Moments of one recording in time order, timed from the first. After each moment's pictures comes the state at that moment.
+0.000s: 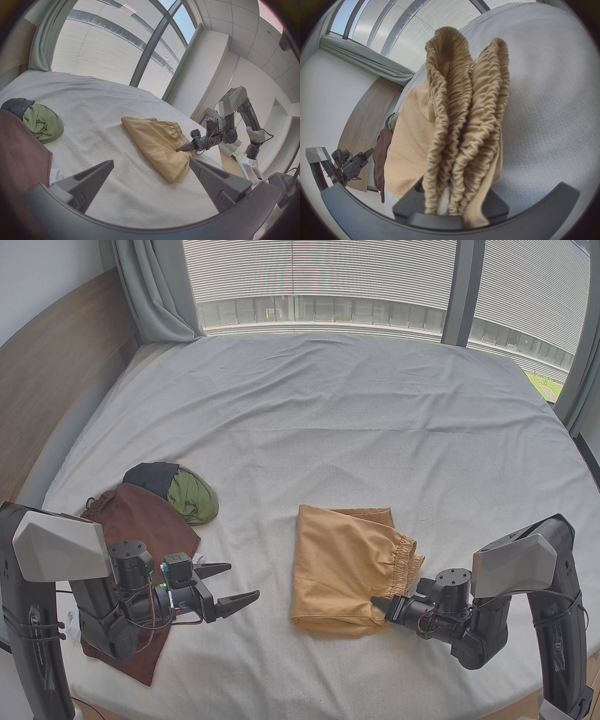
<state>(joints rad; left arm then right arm) -0.22 2.30 -0.45 -1.55 -0.71 0.02 0.41 2.54 -0.54 -1.54 0.21 0.70</state>
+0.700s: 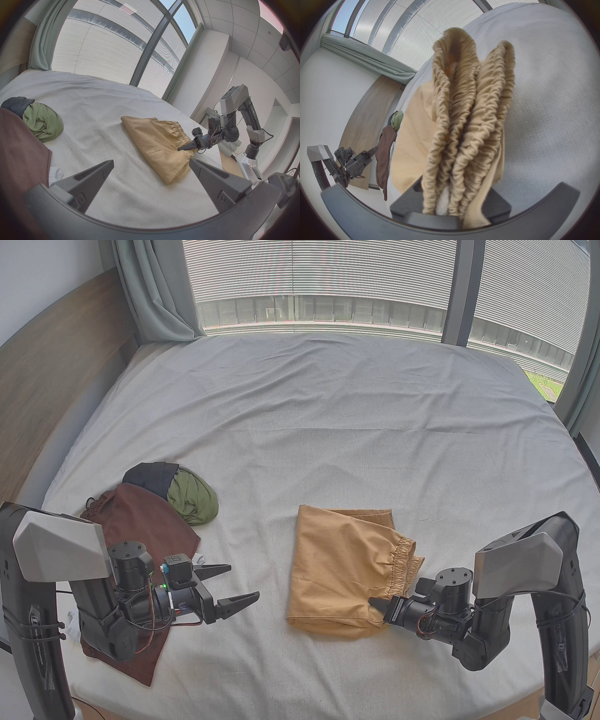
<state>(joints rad) -0.22 2.30 -0.45 -1.55 -0.71 0.02 0.43 2.51 -0.52 -1.54 0.21 0.69</state>
